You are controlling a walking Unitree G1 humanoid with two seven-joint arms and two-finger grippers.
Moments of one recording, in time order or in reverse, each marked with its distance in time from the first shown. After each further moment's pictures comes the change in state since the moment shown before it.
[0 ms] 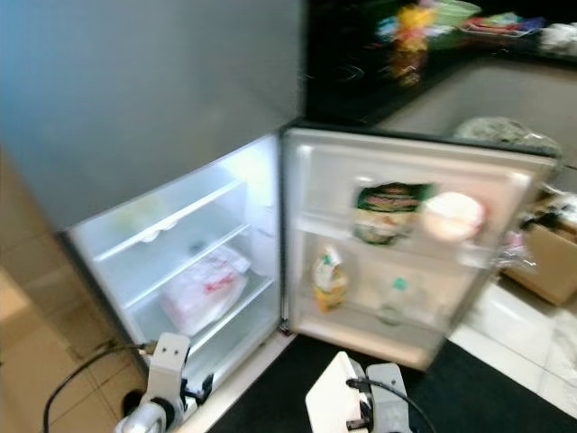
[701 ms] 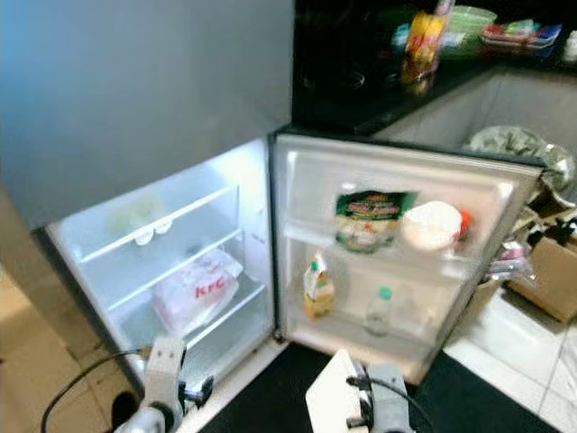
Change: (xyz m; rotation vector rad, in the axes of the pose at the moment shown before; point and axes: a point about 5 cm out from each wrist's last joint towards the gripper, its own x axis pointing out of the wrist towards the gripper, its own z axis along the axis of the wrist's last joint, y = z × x) left arm 0.000 -0.006 -0.005 -0.105 0.020 -0.017; right arm -0.001 -0.008 0.001 -0.012 -0.002 -0.023
